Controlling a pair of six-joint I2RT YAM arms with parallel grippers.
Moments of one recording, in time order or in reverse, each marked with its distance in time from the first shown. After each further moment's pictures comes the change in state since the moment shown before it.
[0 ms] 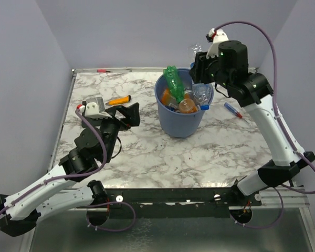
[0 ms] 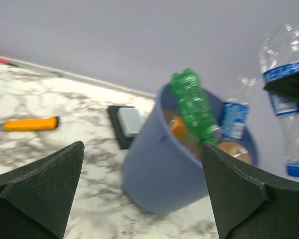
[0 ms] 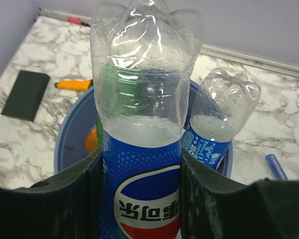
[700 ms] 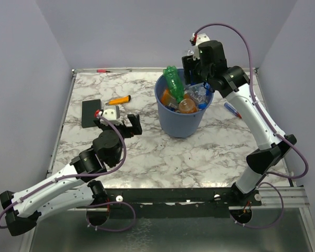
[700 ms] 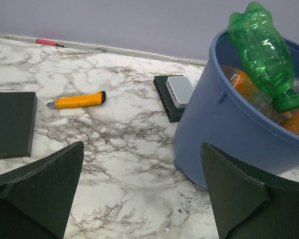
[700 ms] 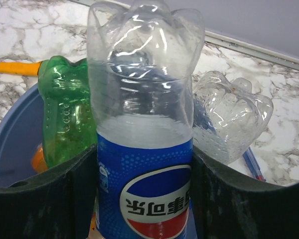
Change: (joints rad) left arm 0.000 -0.019 -0.187 -0.058 -0.129 0.117; right arm 0.000 0.204 0.049 -0.026 0.127 -0.090
